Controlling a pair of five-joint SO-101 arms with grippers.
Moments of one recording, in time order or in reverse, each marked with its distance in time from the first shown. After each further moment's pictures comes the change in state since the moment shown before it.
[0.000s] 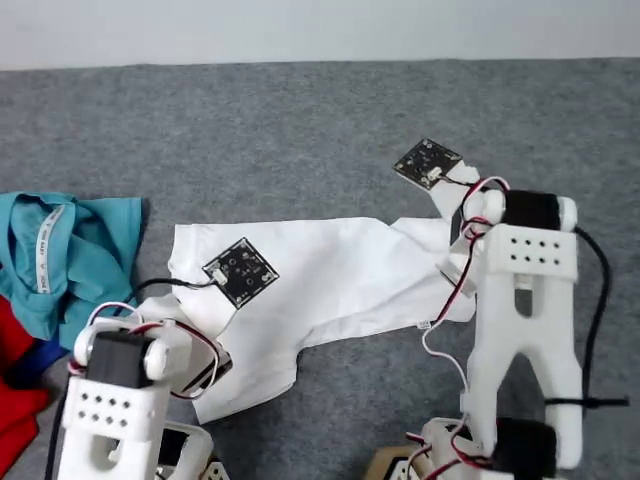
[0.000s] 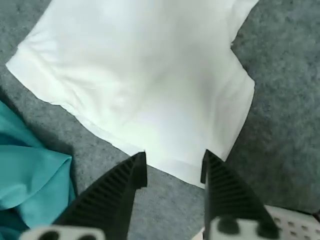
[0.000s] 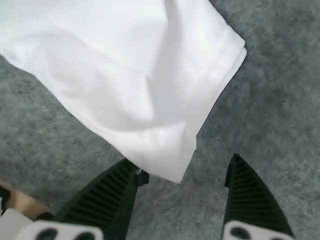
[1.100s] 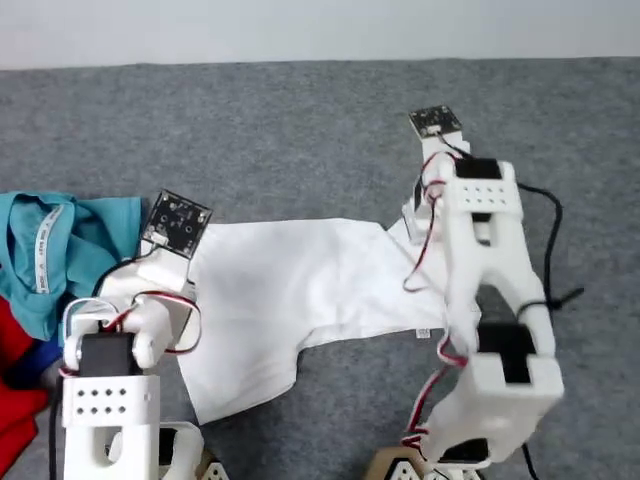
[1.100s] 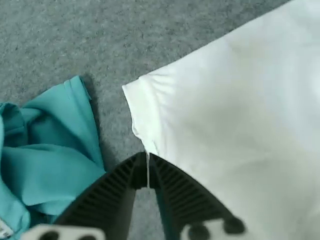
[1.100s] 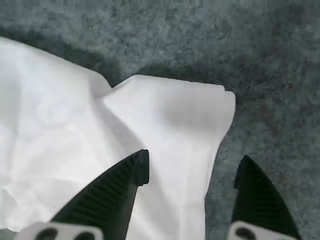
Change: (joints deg) left arm -12.5 -0.3 12.6 -33.2 11.6; right arm -5.6 33.8 -16.4 -15.3 -37.2
